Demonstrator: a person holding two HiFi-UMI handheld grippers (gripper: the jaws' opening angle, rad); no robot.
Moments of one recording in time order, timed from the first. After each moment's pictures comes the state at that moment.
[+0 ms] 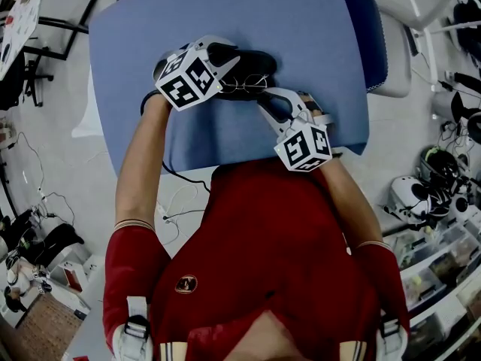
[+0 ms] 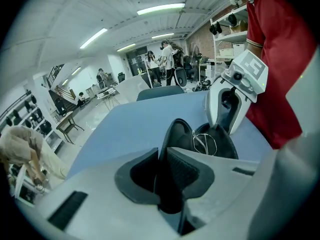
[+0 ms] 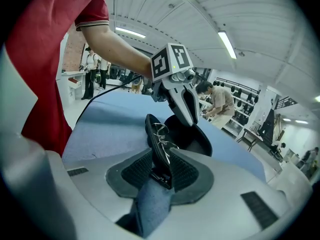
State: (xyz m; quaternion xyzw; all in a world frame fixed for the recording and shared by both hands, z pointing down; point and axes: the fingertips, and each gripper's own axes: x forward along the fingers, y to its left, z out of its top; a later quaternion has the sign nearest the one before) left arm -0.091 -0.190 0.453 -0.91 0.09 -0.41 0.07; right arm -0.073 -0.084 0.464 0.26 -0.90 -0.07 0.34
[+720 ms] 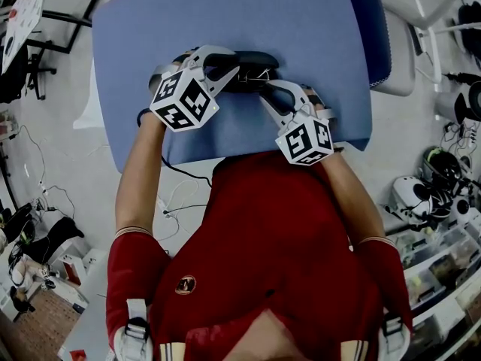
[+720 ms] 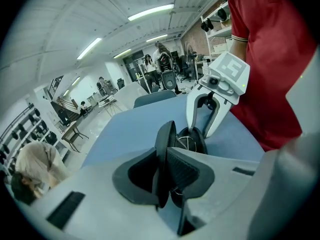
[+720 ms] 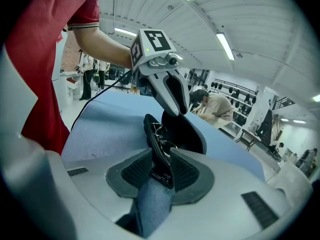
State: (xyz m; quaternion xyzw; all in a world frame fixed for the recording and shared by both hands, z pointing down) left arm -0.100 -0.141 0.430 -0.90 0.09 -0.41 0.12; right arm -0.072 -0.081 0.465 0.27 -0.90 -0.07 0.33
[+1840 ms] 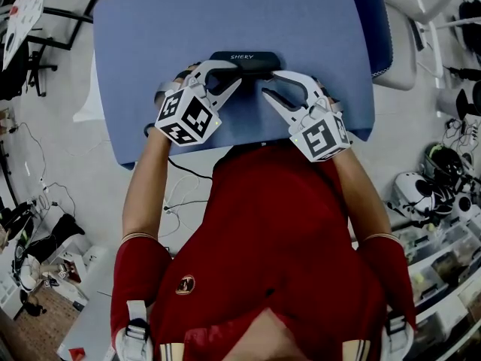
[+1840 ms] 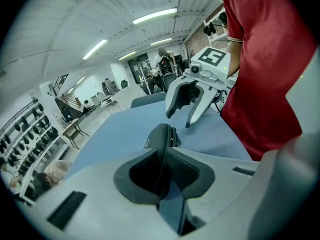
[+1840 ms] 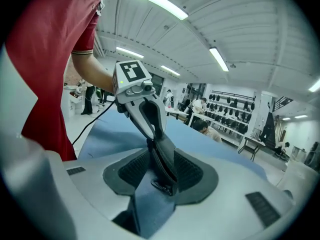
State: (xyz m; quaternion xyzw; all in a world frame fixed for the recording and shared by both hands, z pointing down) left arm -0.102 -0.085 0.440 -0.91 0.11 -0.39 0.10; right arm -0.065 -0.063 0.424 0.26 -0.93 -0.08 0.24
